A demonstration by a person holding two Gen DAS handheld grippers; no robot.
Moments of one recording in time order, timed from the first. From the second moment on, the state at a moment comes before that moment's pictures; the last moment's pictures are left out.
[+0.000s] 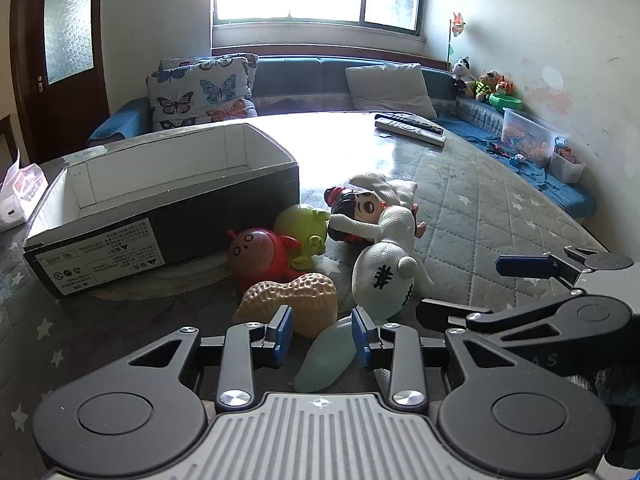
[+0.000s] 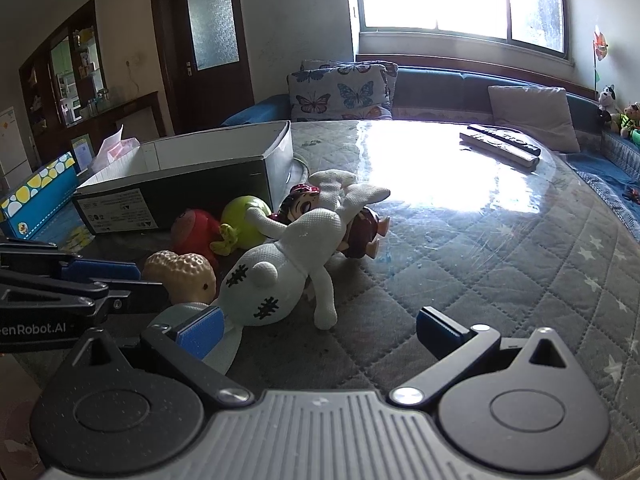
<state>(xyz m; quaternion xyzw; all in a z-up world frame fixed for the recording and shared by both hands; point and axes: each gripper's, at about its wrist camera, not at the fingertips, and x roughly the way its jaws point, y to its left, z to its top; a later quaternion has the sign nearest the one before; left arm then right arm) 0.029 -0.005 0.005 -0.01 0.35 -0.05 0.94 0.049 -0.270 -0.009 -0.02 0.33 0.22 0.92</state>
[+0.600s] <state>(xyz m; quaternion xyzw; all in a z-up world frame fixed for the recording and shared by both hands) 0.031 0.003 0.000 -0.02 0.35 -0.07 0.93 0.063 -0.271 -0.011 -0.02 0.34 0.23 0.91</state>
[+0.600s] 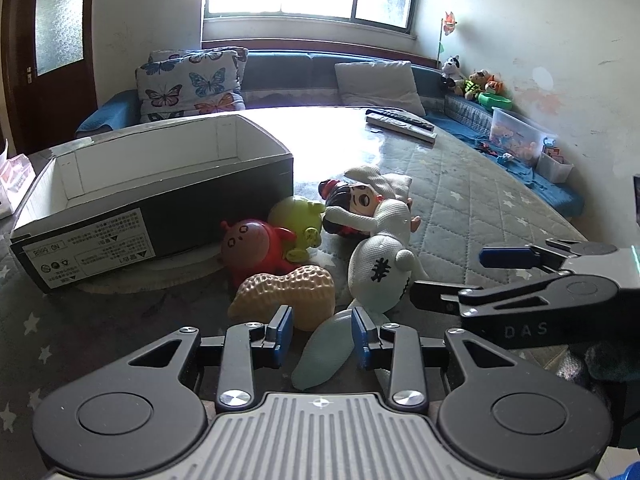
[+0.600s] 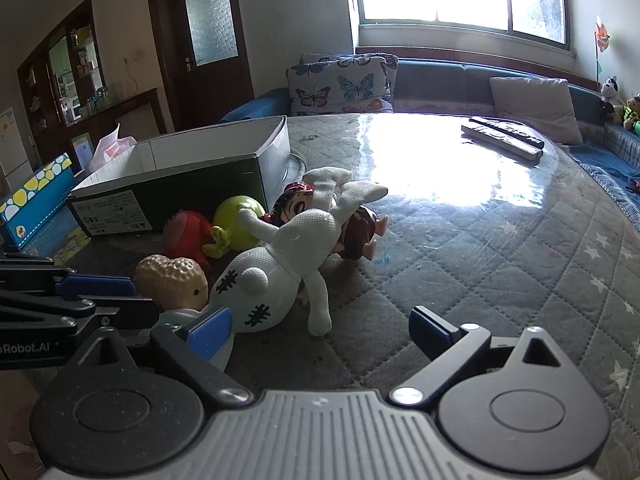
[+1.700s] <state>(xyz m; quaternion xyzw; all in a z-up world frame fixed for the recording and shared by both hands) 0.069 -0.028 -0.014 0.01 0.36 -0.12 0.92 0.125 -0.260 -0.007 0.06 0.38 0.29 0.87</state>
